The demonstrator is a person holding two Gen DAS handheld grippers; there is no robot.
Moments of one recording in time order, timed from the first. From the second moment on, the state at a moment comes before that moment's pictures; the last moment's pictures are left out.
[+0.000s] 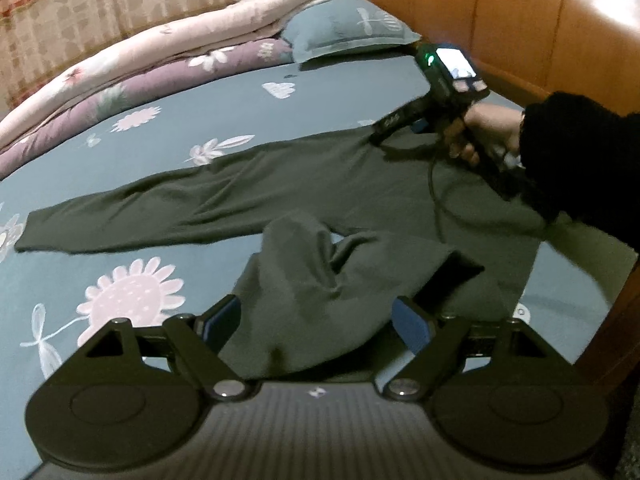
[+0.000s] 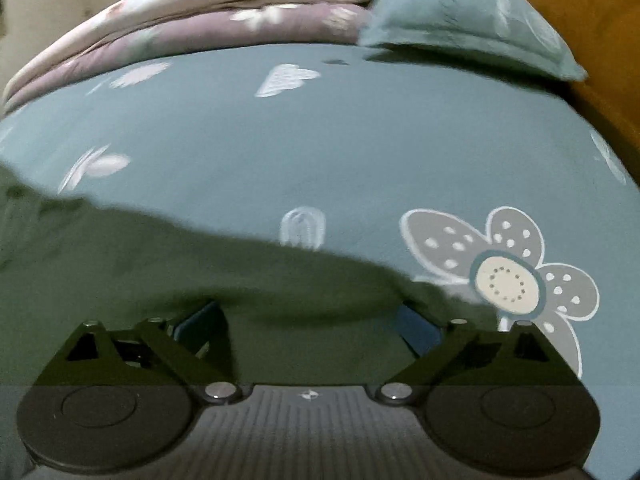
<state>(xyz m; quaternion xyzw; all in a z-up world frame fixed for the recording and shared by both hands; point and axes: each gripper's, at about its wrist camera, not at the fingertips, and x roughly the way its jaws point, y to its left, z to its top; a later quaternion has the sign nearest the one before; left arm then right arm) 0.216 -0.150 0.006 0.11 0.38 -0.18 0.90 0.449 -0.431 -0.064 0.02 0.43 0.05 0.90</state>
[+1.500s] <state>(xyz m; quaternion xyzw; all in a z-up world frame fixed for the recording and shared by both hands) 0.228 -0.119 -0.017 0.11 0.37 -0.29 0.88 0.160 -0.359 -0.051 0.20 0.42 0.11 0.88</state>
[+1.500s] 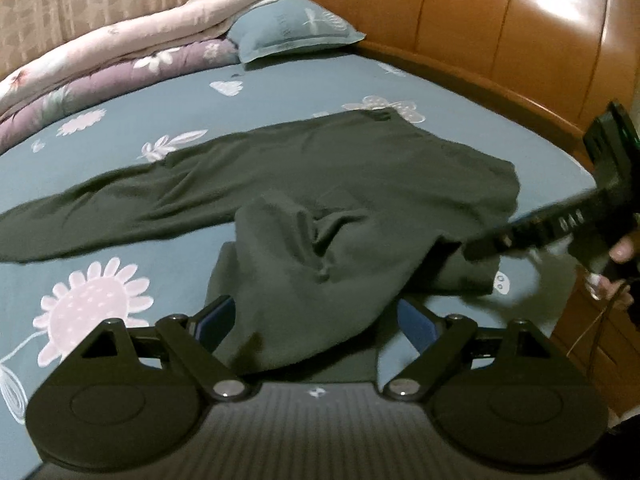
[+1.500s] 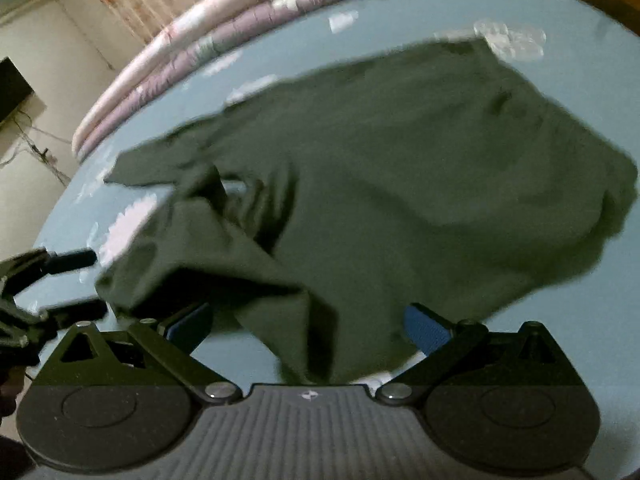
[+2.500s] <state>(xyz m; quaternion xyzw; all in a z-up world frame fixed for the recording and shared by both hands) 0.227 -0.145 -0.012 0.13 0.38 -0.26 0.88 0.193 -0.463 -0.050 0.25 0.35 -0.07 0.90</state>
